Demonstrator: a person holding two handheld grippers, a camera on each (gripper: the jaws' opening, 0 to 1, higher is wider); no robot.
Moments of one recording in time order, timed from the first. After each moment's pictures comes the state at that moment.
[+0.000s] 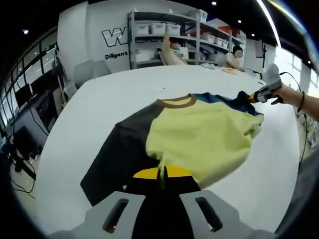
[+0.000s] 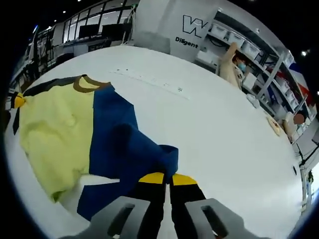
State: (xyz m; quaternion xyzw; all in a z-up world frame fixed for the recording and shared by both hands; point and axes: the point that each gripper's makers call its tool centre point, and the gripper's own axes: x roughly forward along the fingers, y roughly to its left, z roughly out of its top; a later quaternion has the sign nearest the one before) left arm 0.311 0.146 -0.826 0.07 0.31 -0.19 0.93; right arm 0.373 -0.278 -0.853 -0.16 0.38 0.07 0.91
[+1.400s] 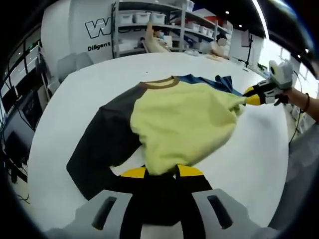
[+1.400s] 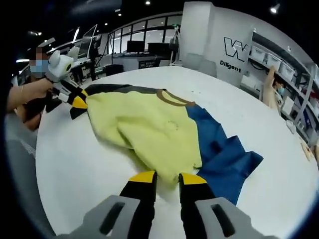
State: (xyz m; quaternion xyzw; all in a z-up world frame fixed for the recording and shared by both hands) left arm 0.281 0.142 -0.850 0.09 0.35 -0.27 0.90; right arm 0.280 -0.149 -0.838 -0.16 0.30 0.29 0.89
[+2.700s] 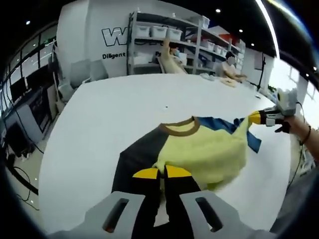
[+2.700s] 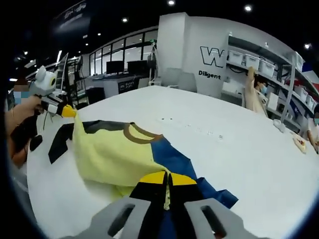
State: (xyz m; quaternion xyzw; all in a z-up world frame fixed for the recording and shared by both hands) left arm 0.377 0.143 -0.778 0.02 0.31 -0.21 0.93; right arm 0.379 -0.165 -0.787 -0.10 0.26 0.22 0.94
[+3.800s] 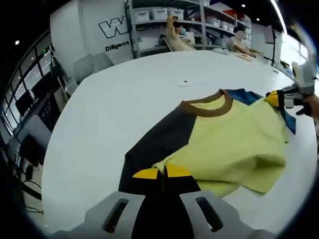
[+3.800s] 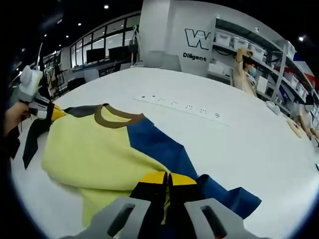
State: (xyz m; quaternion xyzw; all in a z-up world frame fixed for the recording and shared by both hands) left arm 0.425 0.145 -0.852 0.12 0.36 -0.16 0.91; right arm 0.422 -0.175 -0.856 -0.10 0.32 0.14 0.93
